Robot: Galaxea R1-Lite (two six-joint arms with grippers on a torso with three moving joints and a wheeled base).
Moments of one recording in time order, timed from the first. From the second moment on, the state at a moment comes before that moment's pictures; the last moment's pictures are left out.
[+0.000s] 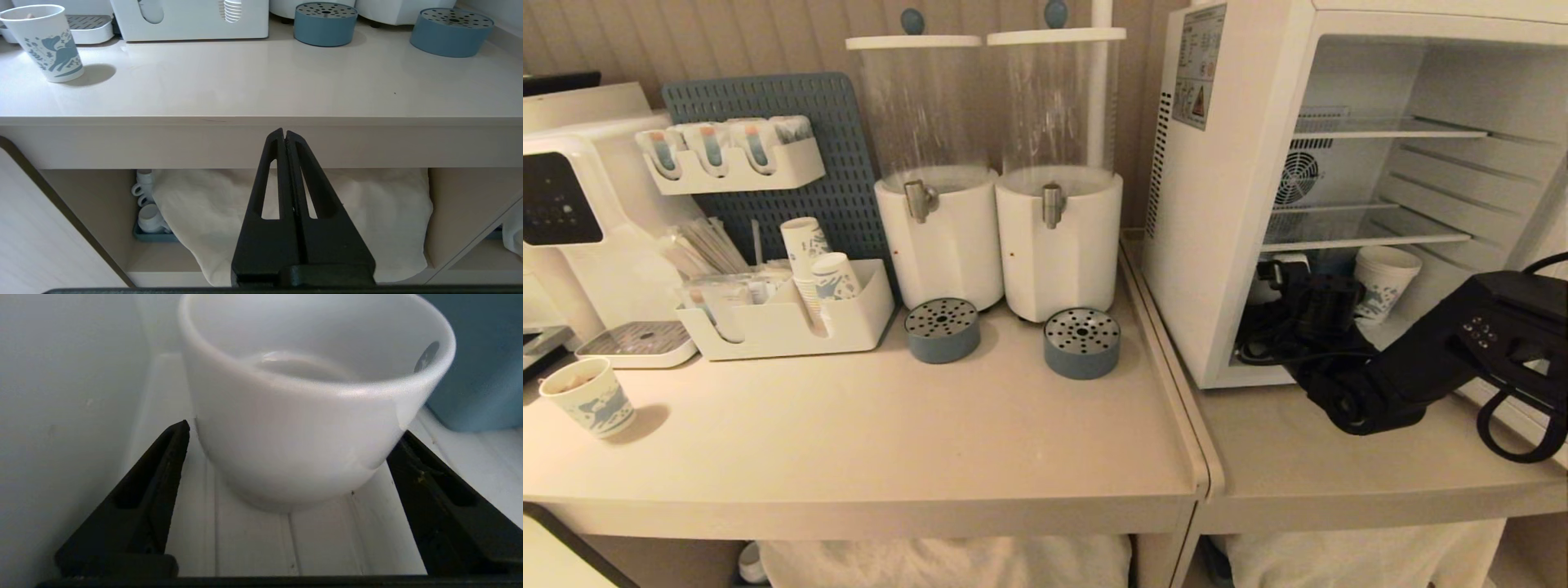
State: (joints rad) left arm 0.00 0.00 0.00 -0.01 0.00 -0.03; right arm 0.16 2.34 -1.08 -1.03 -0.23 -0.07
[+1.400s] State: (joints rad) left arm 0.00 0.00 0.00 -0.01 0.00 -0.03; right arm 0.16 1.66 -0.45 -1.02 -0.17 -0.05
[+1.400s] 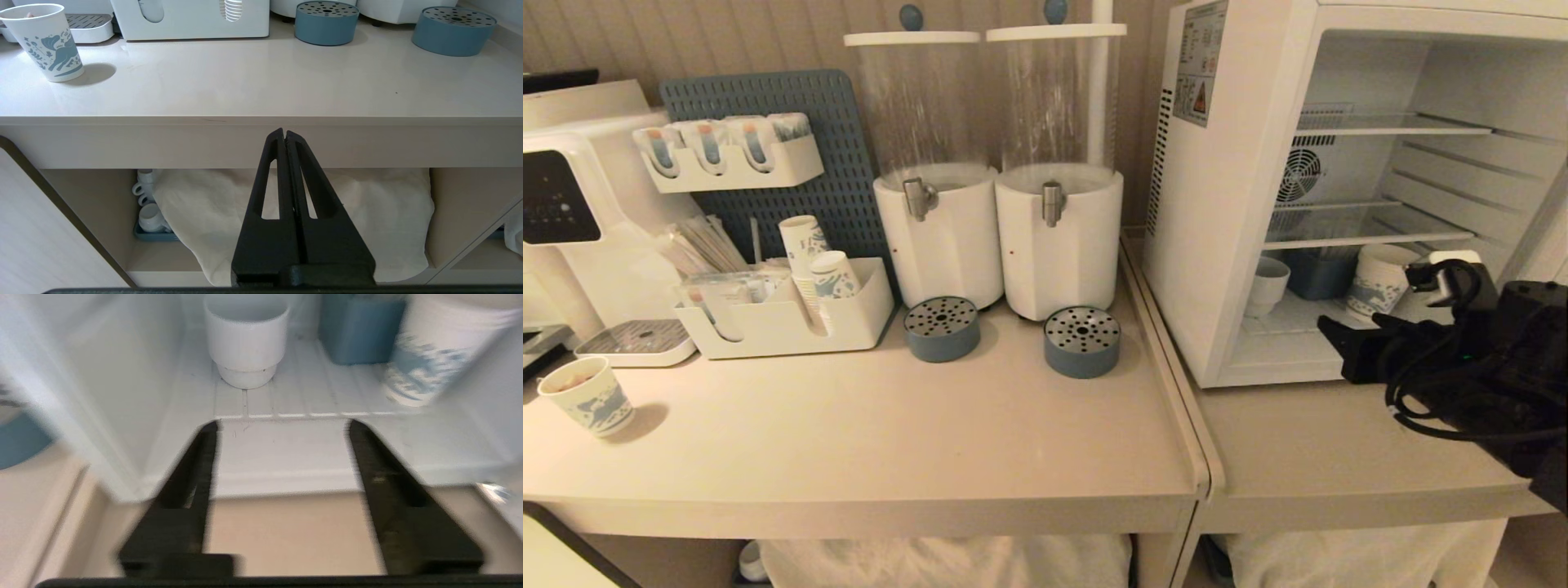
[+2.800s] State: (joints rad) left arm 0.00 0.00 0.00 -0.01 0.00 -0.03; right arm 0.05 0.27 -0.47 0.12 -0.69 -0.07
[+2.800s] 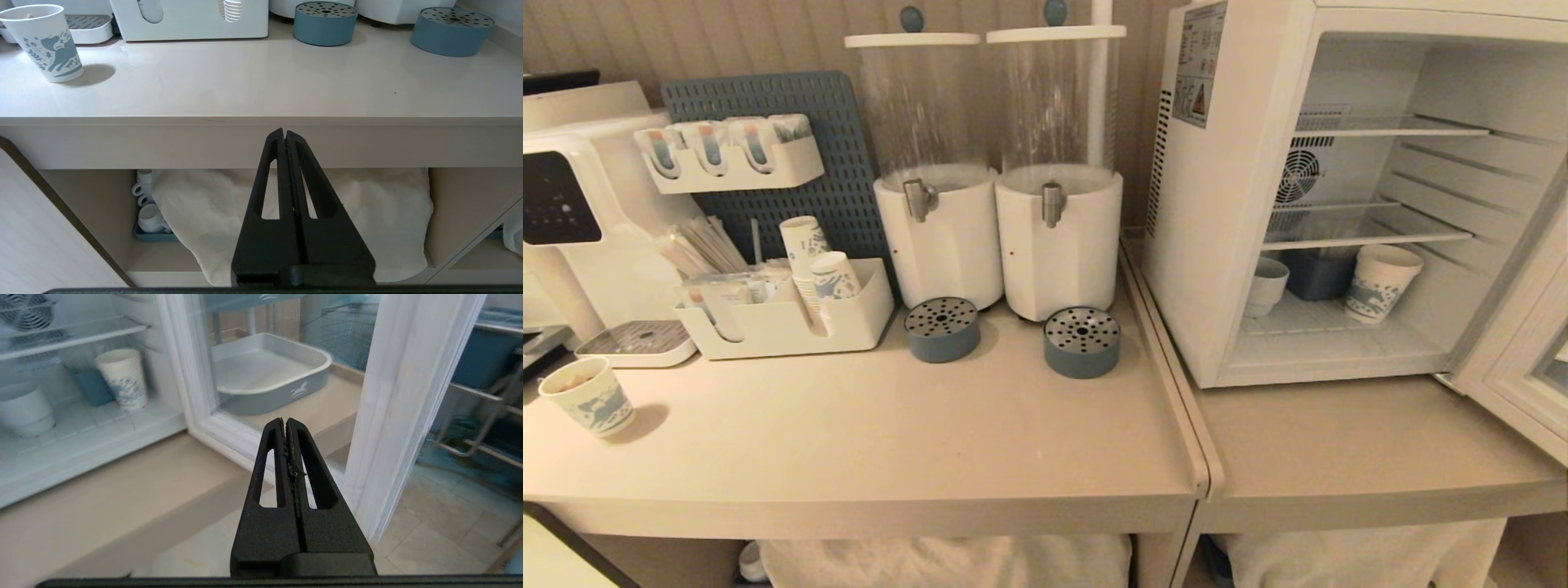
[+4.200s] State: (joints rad) left arm 0.00 0.00 0.00 -0.01 0.00 -0.03; right arm 0.00 0.01 -0.05 0.13 -0.01 -0.02
